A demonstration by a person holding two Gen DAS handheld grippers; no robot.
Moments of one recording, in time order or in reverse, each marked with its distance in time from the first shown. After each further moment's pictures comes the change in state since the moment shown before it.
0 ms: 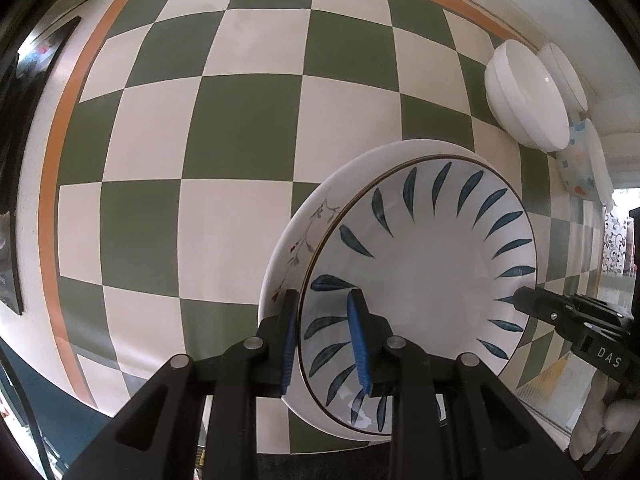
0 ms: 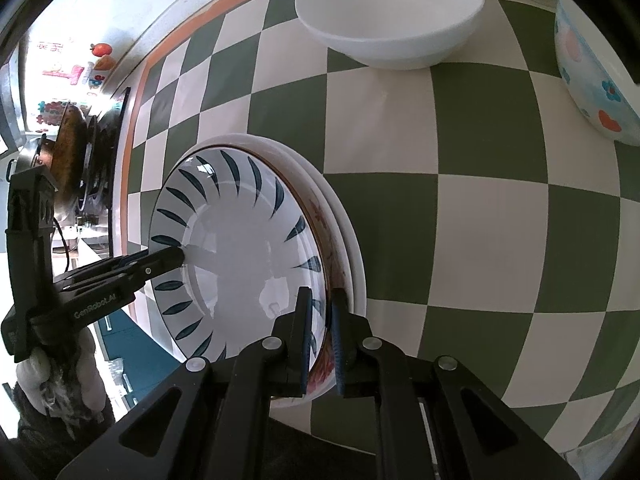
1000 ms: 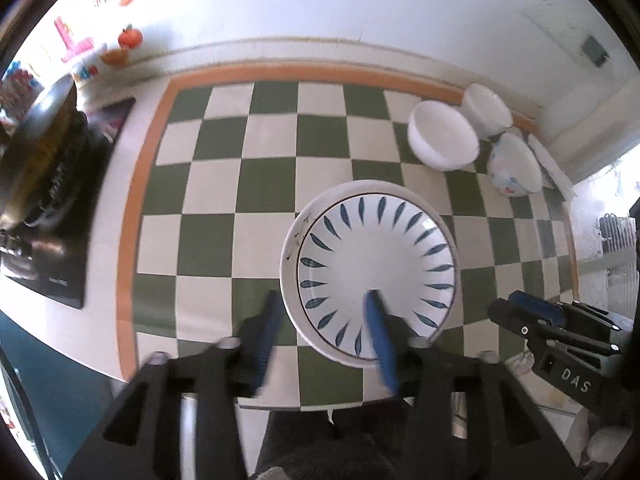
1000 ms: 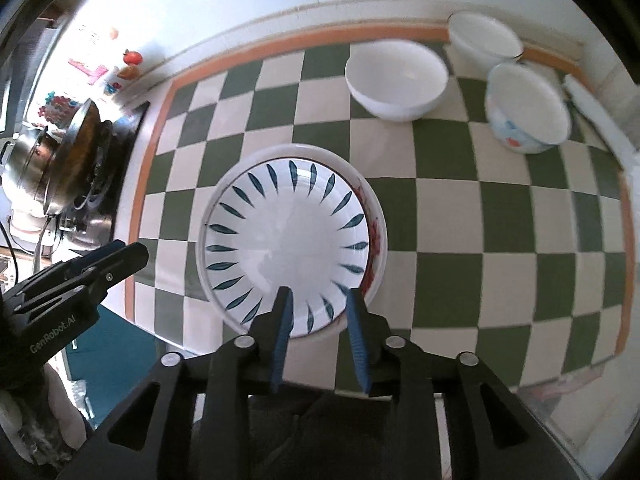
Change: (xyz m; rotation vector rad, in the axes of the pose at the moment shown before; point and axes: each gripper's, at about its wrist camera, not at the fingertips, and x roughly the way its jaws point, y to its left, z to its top) left arm -0.137 -0.018 -0.086 0.106 -0.302 0.041; right arm -0.086 0.089 -0.090 -0.038 -0.231 -0.194
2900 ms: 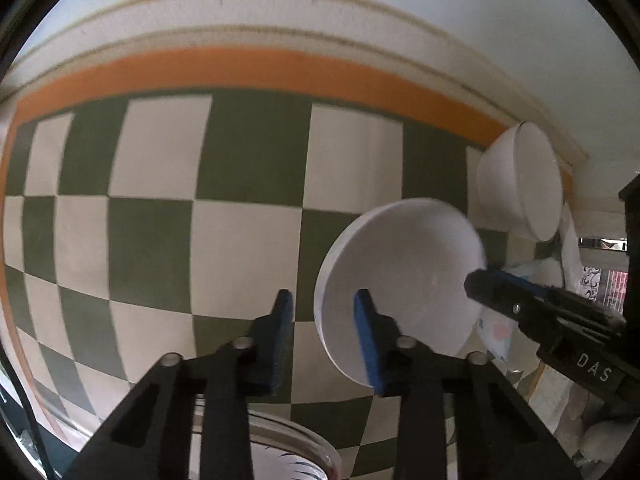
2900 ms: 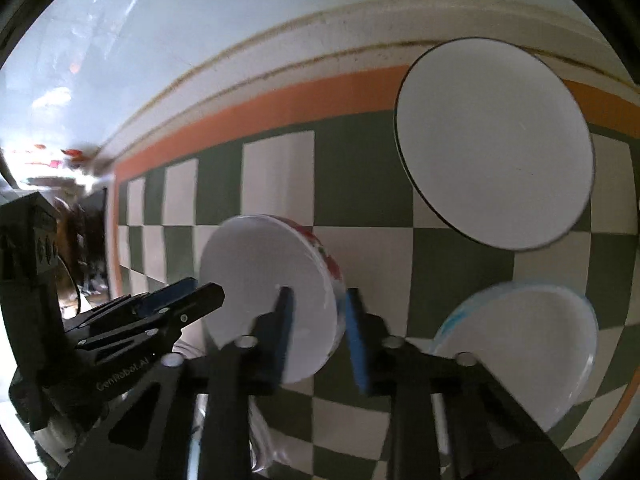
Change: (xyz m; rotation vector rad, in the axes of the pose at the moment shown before) left arm 0.211 -0.095 0.205 -0.133 0.306 -0.104; right arm 0.111 -0.167 0.266 0.066 0.200 0.154
